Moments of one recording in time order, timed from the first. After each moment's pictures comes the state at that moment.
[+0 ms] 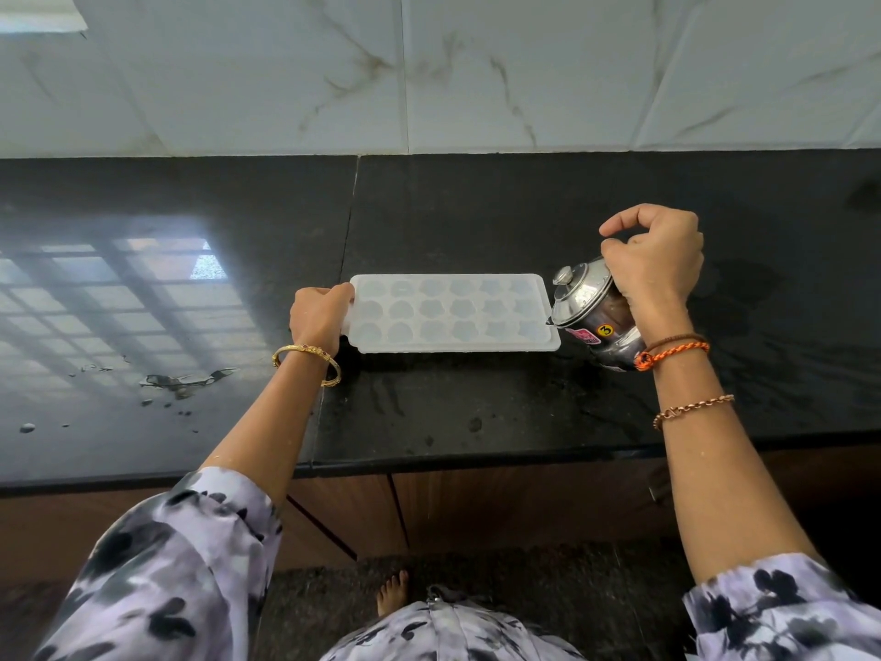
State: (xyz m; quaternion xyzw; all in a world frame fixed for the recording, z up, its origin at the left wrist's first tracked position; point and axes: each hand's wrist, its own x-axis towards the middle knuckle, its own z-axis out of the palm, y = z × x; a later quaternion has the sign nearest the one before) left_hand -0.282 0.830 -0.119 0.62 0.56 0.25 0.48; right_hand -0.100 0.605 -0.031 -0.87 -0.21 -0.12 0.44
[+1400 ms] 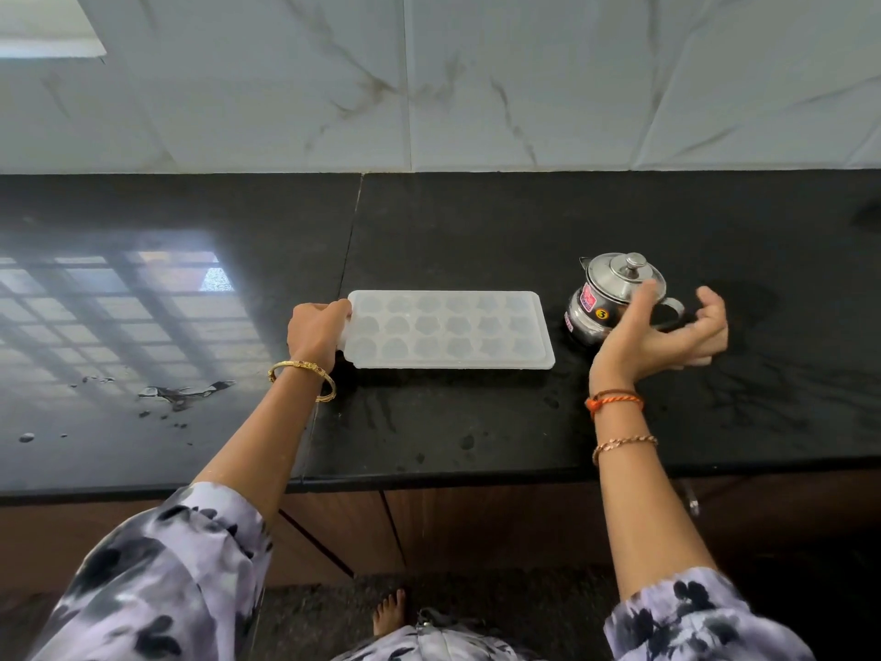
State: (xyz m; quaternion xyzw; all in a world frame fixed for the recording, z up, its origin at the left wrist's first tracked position) left_hand -0.282 0.828 -0.119 0.62 0.56 0.25 0.49; right_hand -0.104 0.611 -0.095 -0.63 0.07 -0.30 0.72
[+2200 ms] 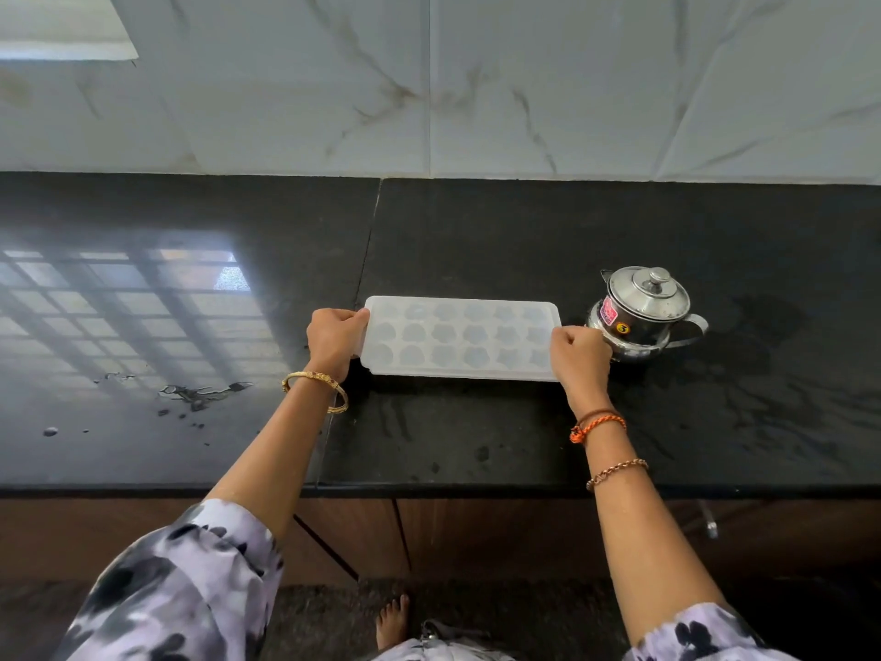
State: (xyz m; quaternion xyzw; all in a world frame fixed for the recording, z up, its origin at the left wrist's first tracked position) left_hand -0.281 0.828 -0.120 0.62 0.55 0.27 0.50; right_hand -0.116 0.640 -0.122 -0.87 -0.15 0.07 0.46
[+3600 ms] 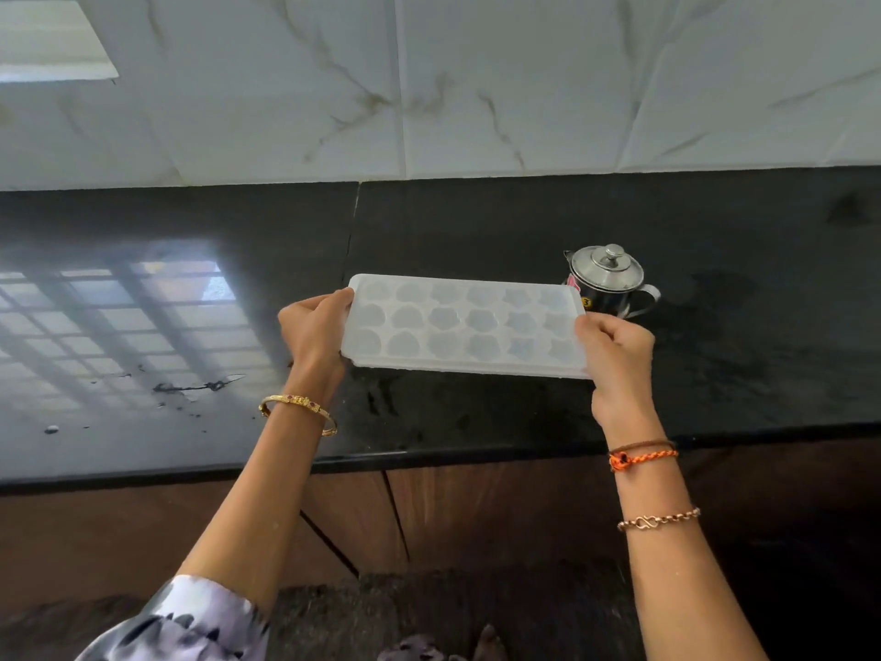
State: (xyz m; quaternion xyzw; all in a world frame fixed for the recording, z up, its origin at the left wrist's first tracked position) left_hand -0.306 0.761 -0.065 0.49 0.49 0.41 0.59; right_hand -0.162 0.564 -0.070 -0.74 -0.10 0.10 0.66
